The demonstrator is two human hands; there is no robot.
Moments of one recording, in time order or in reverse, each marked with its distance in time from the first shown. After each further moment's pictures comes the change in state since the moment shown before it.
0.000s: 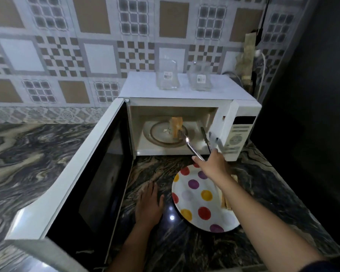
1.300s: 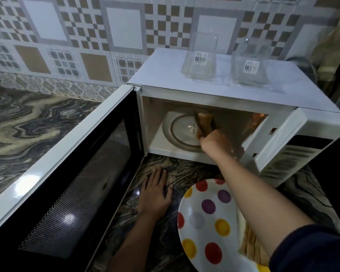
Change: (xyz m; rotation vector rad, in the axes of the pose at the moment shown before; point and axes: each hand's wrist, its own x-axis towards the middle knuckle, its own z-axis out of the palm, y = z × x) left_hand 0.072 0.003 0.008 0.060 0.170 -0.146; right_hand 0.137 -0.081 0.057 -0.124 -0.186 0.061
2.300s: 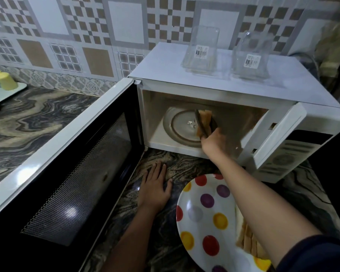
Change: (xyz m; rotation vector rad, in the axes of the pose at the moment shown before) left_hand 0.000 0.000 0.001 0.020 -0.028 0.000; right_hand -0.013 0.016 0.008 0.099 0.004 -0.038
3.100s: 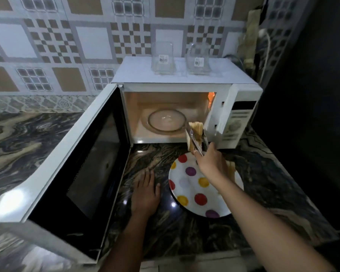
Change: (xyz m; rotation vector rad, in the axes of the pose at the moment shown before) left_hand -0.071 -0.018 -0.009 0.105 -0.080 0.159; right_hand -0.152 0.072 -0.028 0.037 0.154 0.048
